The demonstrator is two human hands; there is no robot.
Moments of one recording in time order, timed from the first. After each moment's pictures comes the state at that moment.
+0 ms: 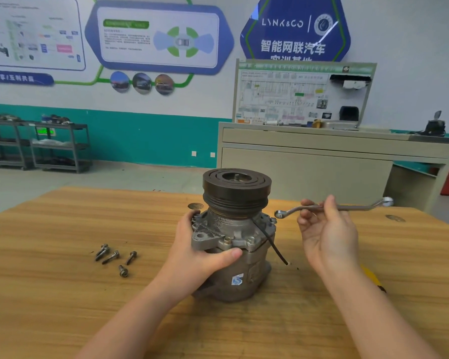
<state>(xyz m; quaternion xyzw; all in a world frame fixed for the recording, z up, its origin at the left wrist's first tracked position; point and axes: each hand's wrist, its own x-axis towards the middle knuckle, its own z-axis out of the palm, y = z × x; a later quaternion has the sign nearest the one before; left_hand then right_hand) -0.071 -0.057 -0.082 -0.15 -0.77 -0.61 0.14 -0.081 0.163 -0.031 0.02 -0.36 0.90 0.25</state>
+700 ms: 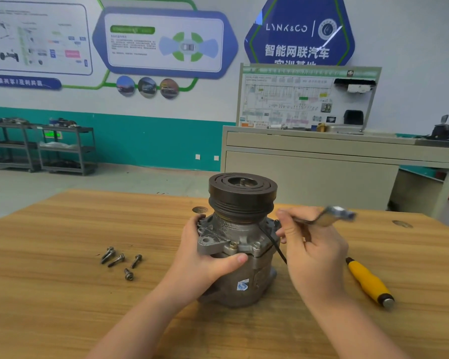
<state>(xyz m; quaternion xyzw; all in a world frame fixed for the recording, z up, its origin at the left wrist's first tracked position) -0.066 -0.057 -0.079 -0.15 -0.76 -0.61 0.13 -0.056 0.133 -0.046 0.26 -0.68 0.36 0.59</state>
